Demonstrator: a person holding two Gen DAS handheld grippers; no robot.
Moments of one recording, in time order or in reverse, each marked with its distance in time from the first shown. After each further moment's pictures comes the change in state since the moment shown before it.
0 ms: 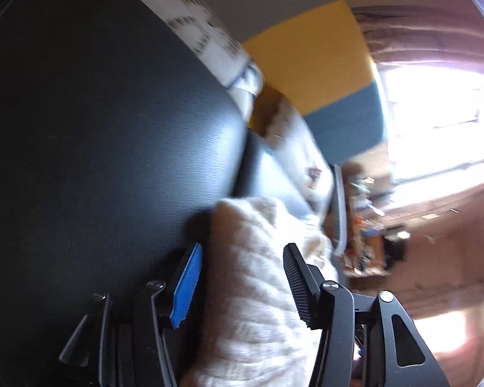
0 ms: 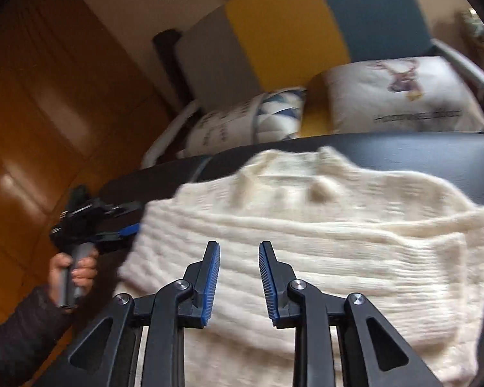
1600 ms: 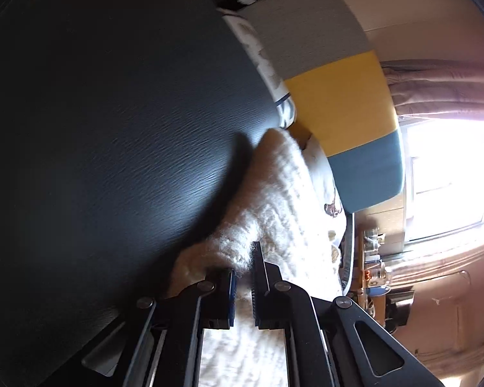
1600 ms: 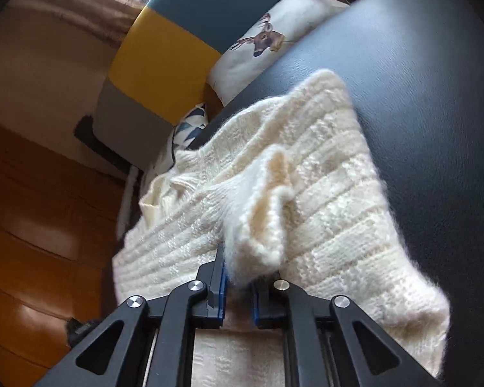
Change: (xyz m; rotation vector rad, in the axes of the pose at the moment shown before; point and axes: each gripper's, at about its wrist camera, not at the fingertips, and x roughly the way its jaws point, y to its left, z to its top) left arm -0.003 -0.019 -0.091 -0.210 -0.274 0.103; right arm -0.063 -0.147 -0.082 0.665 -0.266 -0.079
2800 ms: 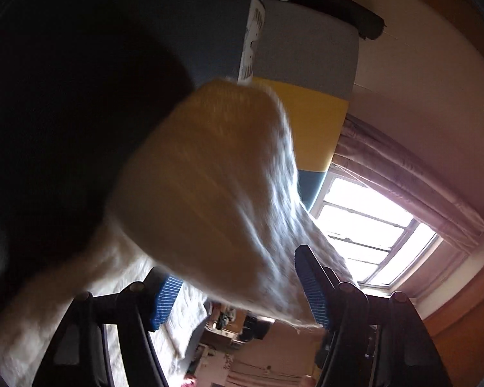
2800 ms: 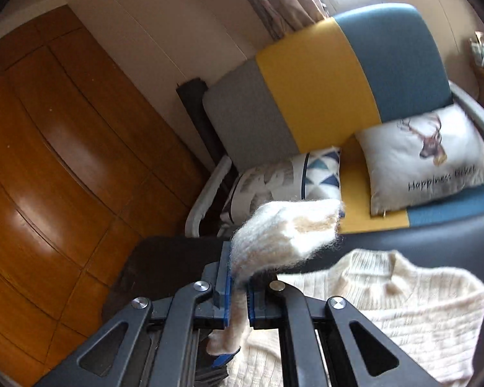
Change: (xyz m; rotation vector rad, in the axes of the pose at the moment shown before) left arm -0.015 0.021 -0.007 -0.446 0.104 -0.469; right arm 0.005 0.333 0.004 -0.588 -0.002 0.080
